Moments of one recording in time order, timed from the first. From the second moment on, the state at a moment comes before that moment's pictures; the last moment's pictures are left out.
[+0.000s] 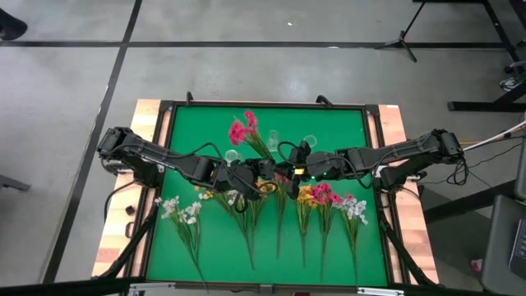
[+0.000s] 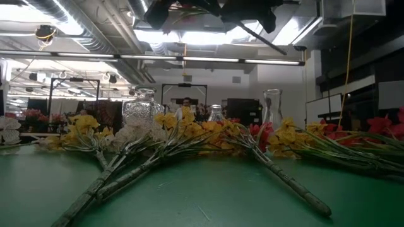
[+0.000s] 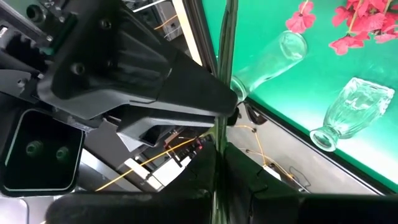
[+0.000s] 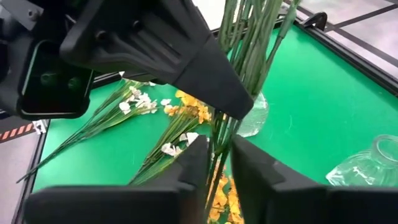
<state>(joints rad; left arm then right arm) -0.25 1.61 1.33 -0.28 -0.77 1.71 0.18 1.41 1.15 -0.23 0.32 0.40</state>
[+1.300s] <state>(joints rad) -0.29 1.61 1.33 -0.22 -0.81 1.50 0.18 1.41 1.15 -0.23 0.31 0.39</state>
